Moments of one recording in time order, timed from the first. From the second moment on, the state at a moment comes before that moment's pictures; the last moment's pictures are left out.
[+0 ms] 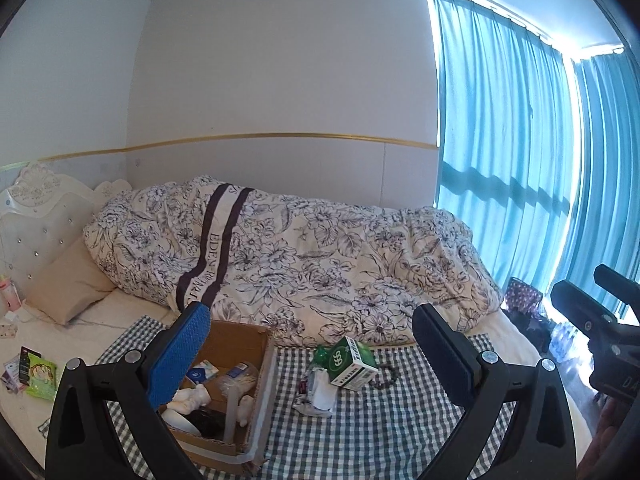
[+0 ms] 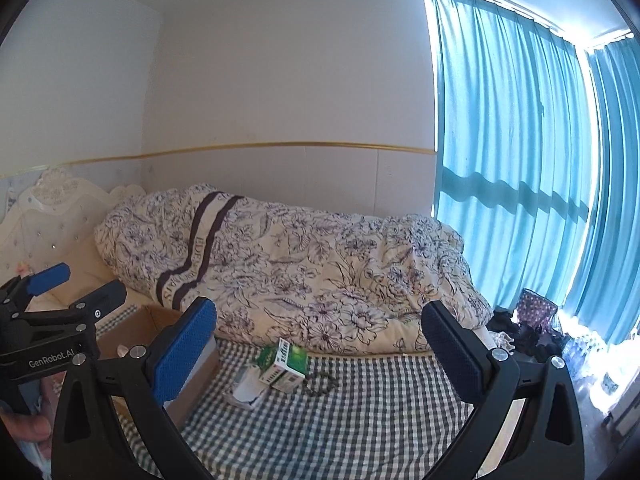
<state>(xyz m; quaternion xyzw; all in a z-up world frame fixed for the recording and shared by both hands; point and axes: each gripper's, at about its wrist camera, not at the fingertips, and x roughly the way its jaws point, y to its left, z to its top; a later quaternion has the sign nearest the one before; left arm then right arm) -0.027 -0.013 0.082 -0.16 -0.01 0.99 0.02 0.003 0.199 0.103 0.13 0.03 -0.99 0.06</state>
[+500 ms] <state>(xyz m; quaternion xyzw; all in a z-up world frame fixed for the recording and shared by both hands) -0.094 0.012 0.017 -0.22 0.00 0.98 0.03 -0.069 0.219 0.033 0.22 0.01 -0.97 0.06</state>
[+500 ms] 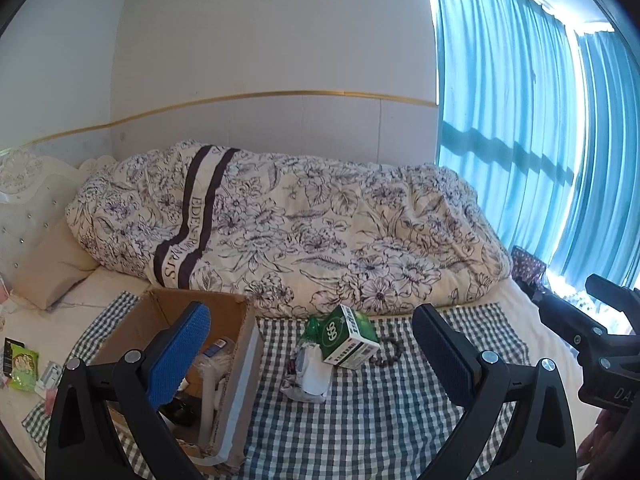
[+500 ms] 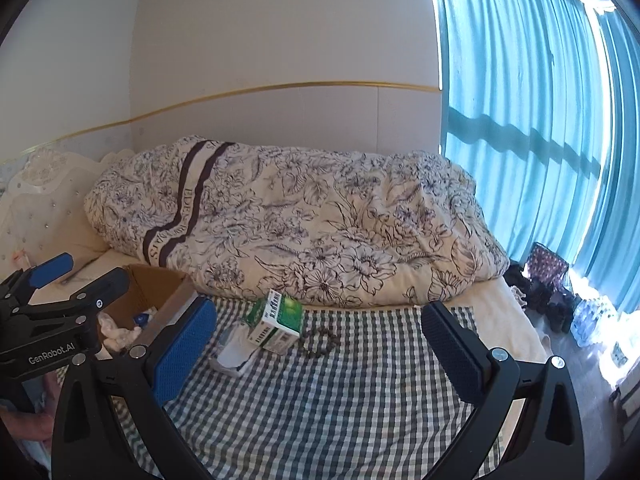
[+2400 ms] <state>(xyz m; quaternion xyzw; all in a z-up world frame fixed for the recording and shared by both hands) -0.289 0.017 -0.263 -0.42 -0.01 0.91 0.01 -0.311 0.200 -0.248 0.42 0.02 -0.90 0.08</state>
